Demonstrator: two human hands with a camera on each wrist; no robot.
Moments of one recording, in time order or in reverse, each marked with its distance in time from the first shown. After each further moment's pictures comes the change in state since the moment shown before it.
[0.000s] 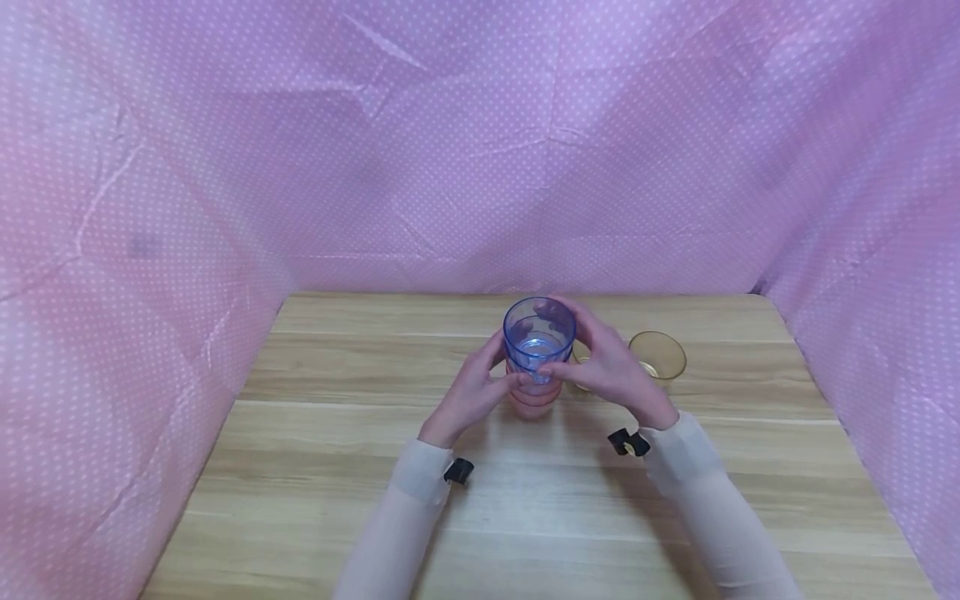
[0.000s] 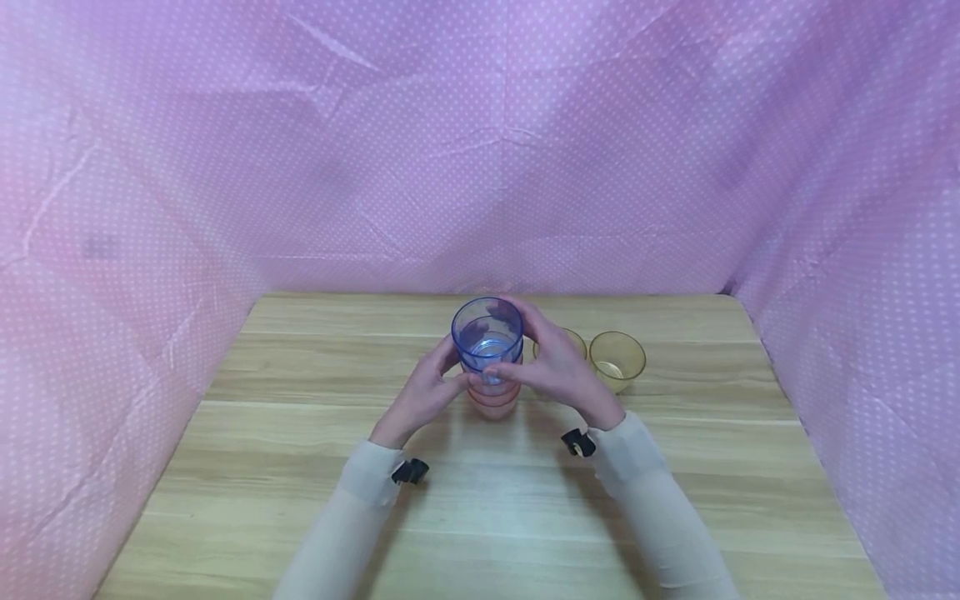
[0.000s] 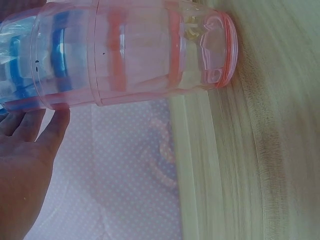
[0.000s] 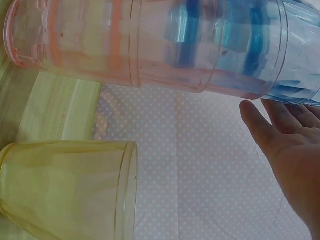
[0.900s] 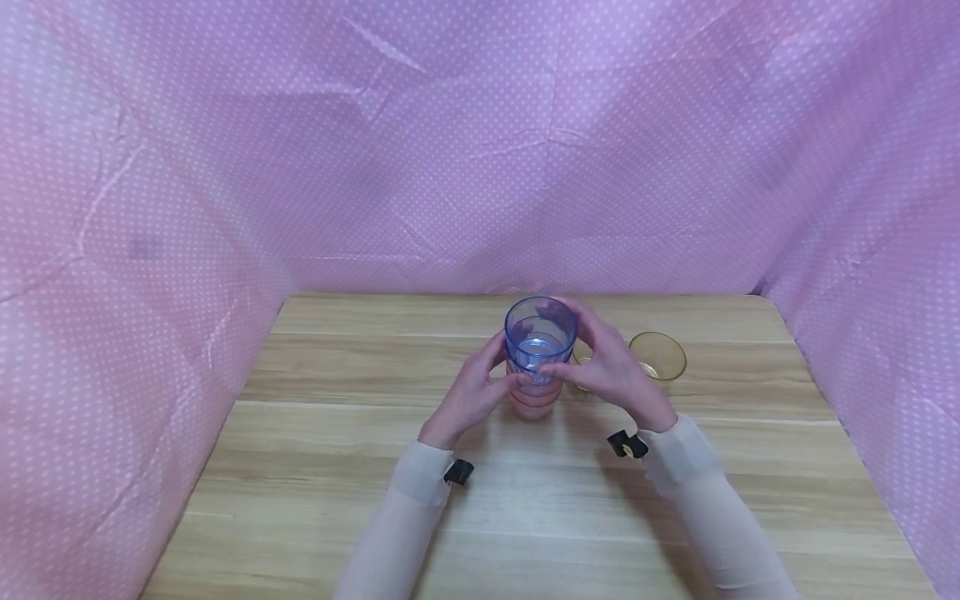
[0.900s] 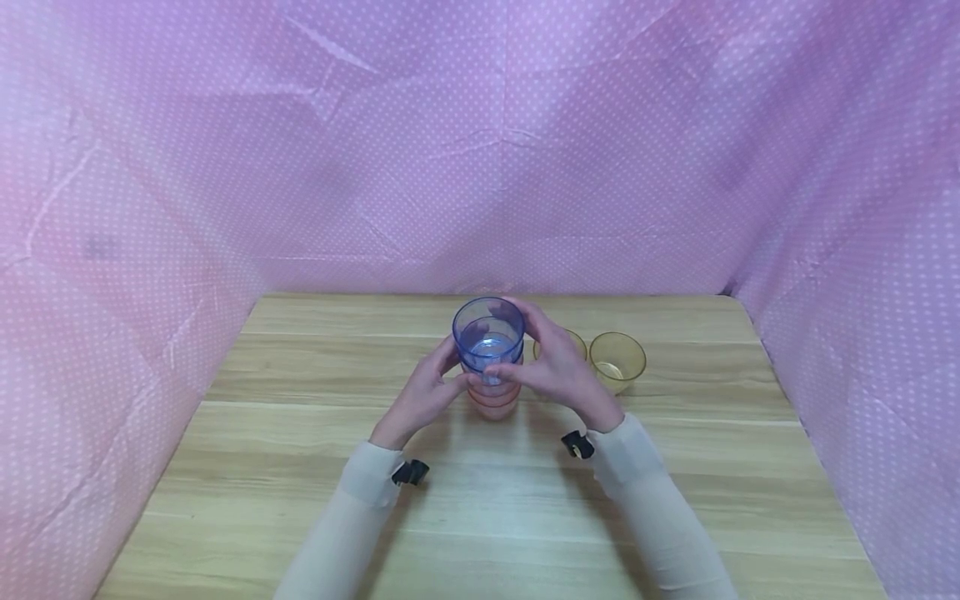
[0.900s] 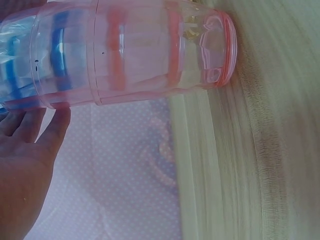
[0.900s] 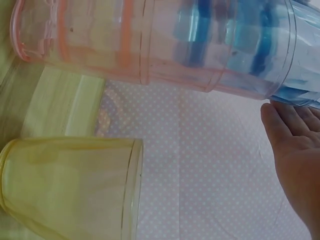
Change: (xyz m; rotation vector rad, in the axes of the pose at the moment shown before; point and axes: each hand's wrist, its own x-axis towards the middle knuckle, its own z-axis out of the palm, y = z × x) left_hand 0.000 0.000 -0.001 0.017 0.004 0.006; right_hand 0.001 0.004 0.000 -0.026 0.035 -0.053
